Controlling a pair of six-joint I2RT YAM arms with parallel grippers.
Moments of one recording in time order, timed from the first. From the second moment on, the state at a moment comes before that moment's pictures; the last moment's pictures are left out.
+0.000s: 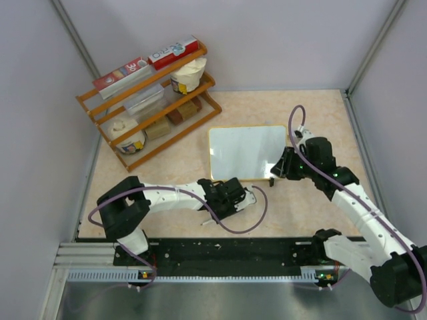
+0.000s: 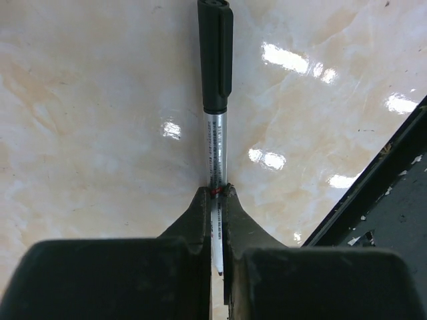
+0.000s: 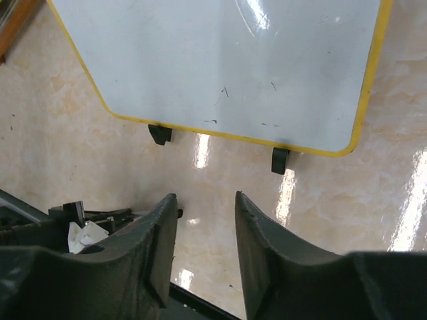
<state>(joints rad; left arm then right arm) -1.11 1.66 0.96 -0.55 0.02 0.08 0.33 0.97 0.77 -0.49 -0.23 0.45</state>
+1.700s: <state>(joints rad) -0.67 1.10 0.96 -0.10 0.78 -0.34 0.59 0.99 0.87 0.12 -0.65 0.66</state>
